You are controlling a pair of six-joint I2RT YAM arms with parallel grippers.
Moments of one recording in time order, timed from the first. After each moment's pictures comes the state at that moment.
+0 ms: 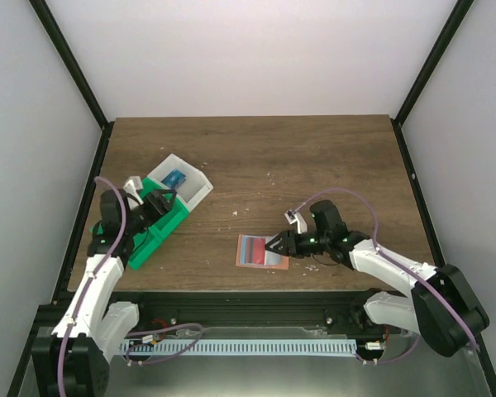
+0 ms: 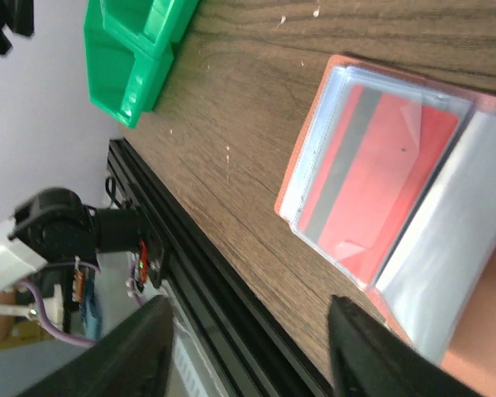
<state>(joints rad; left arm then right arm) 0.02 0.84 0.53 -0.19 0.40 -0.73 0.54 1.14 0.44 -0.06 -0.77 0.66</state>
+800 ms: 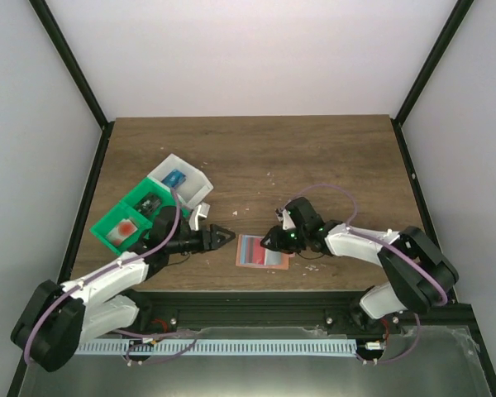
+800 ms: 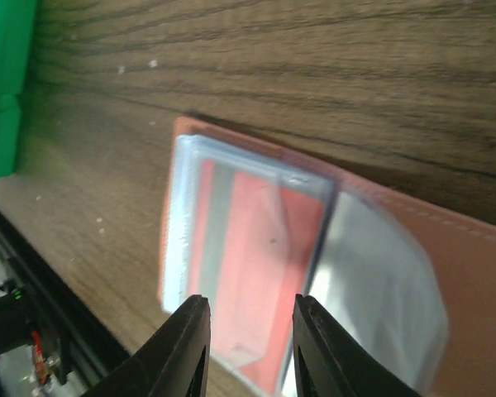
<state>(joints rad) -0.53 1.04 0.37 0.16 0.63 -0.85 0.66 1.43 0.59 -0.06 -0.47 0.73</state>
